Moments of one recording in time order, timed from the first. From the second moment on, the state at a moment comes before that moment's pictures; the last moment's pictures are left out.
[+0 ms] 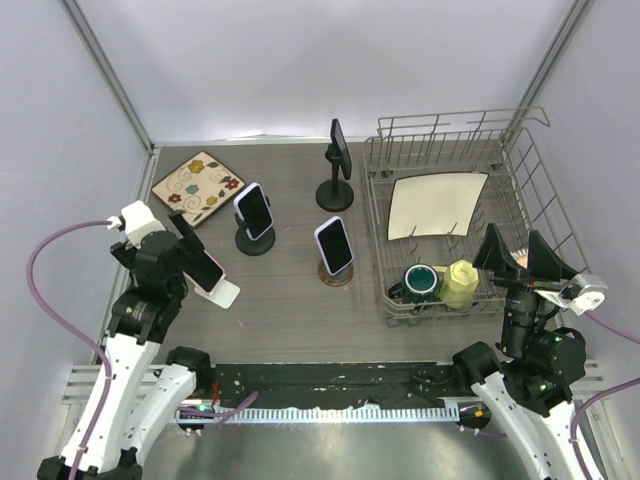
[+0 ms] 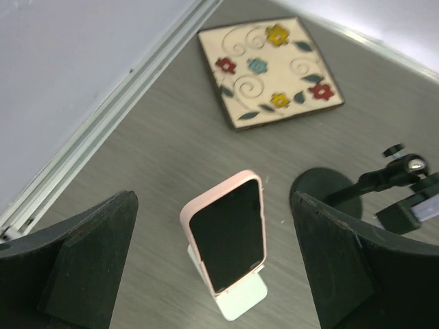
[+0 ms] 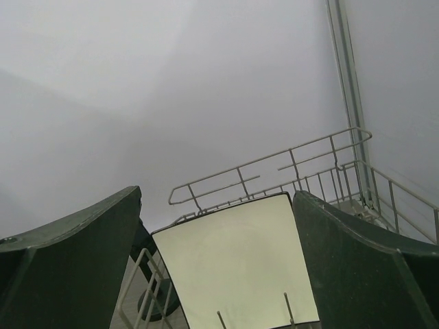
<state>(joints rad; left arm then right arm) -0.24 0.61 0.80 -0.54 -0.67 -0.37 0.44 0.01 0.49 0.14 0.52 0.05</state>
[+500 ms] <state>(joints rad) -0.24 0.80 0.85 -0.65 -0.75 -0.62 0.49 0.01 0.49 0.13 0.51 0.06</state>
